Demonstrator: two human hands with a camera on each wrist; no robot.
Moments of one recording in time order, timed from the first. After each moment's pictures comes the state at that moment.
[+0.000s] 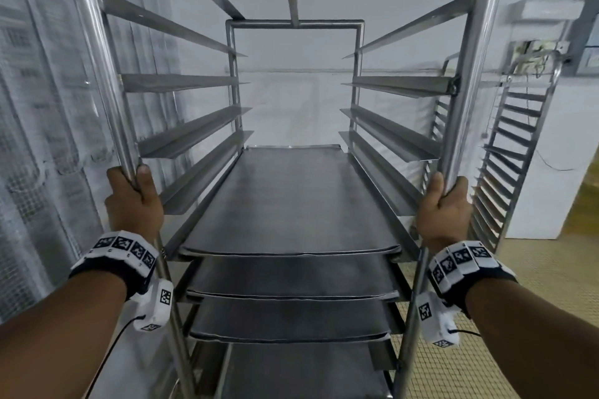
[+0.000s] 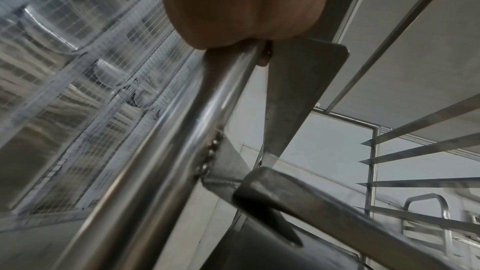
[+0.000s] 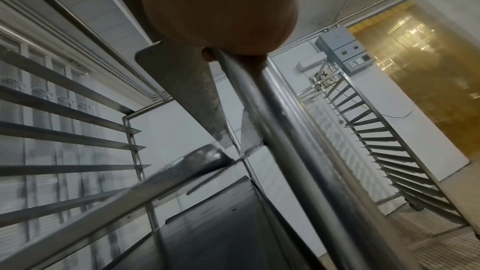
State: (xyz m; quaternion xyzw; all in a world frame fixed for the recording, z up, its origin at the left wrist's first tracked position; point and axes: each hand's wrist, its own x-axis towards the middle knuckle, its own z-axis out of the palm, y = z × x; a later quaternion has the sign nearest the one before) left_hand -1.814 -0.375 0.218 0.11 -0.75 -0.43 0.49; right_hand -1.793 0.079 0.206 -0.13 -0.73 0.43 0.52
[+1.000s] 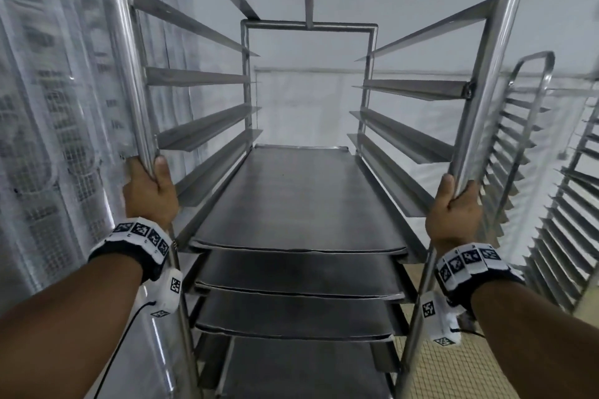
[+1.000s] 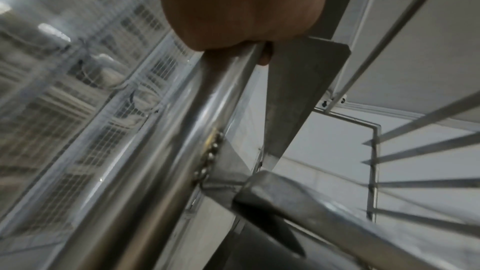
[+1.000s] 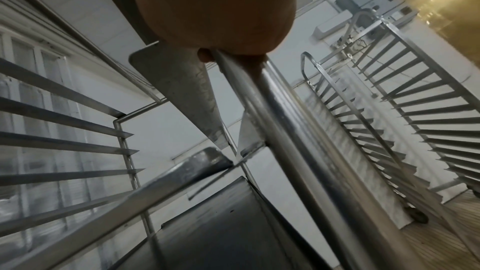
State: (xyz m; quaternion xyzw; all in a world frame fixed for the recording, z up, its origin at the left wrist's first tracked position) left_hand -2.025 -0.376 0.227 0.13 -0.75 -0.41 0.50; right_hand -2.045 0.072 0.213 -0.10 -0.74 0.48 0.47
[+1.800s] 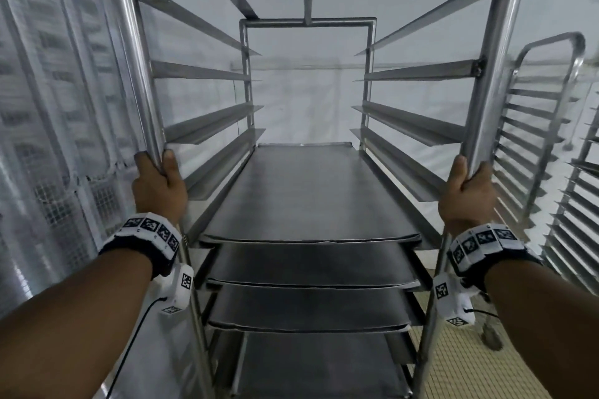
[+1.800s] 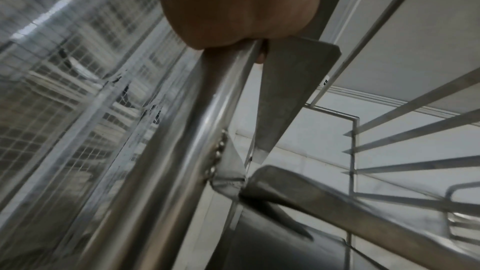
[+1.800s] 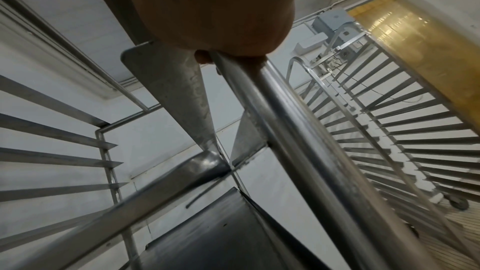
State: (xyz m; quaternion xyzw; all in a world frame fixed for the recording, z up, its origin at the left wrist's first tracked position) left_hand -2.299 -0.436 0.222 0.09 -0.76 -0.41 0.50; right_hand -2.274 0.025 0.207 -0.16 -0.73 0.41 0.53
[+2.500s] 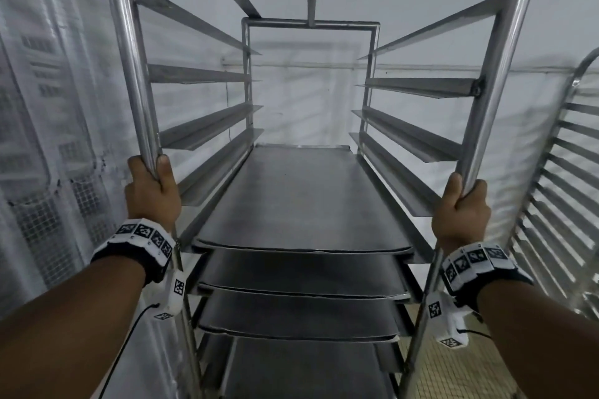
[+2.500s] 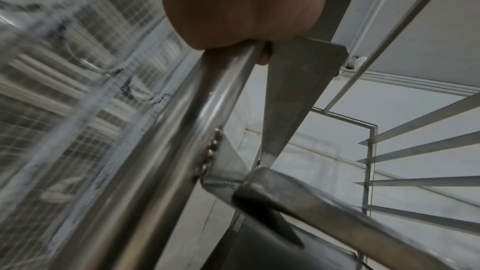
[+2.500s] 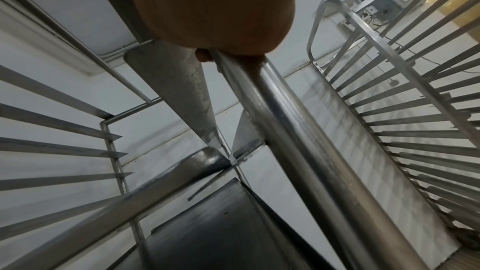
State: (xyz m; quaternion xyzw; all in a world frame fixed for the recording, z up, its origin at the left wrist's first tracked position) left_hand -2.557 -0.390 0.224 0.13 -0.75 -0.42 0.49; right_hand -2.560 0.073 0.208 -0.14 -0.73 0.44 0.50
